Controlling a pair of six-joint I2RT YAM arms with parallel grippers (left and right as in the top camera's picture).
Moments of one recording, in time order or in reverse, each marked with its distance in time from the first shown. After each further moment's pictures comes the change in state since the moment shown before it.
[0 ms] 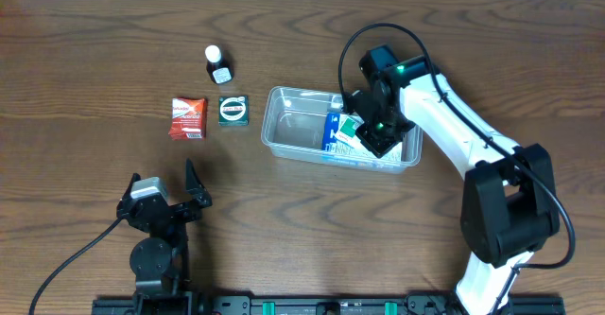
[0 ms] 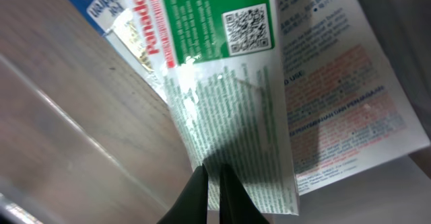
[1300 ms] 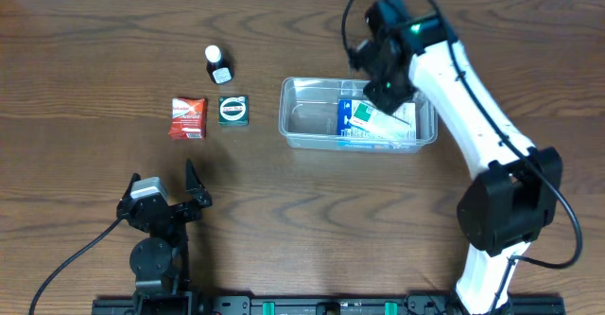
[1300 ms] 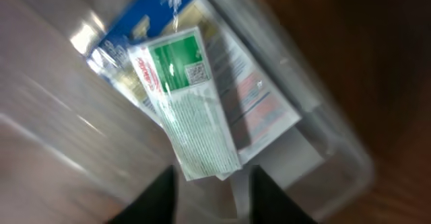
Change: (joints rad) left arm 0.000 0.000 0.000 0.000 0.000 0.000; right arm -0.038 0.048 0.407 -0.158 0.172 -0.062
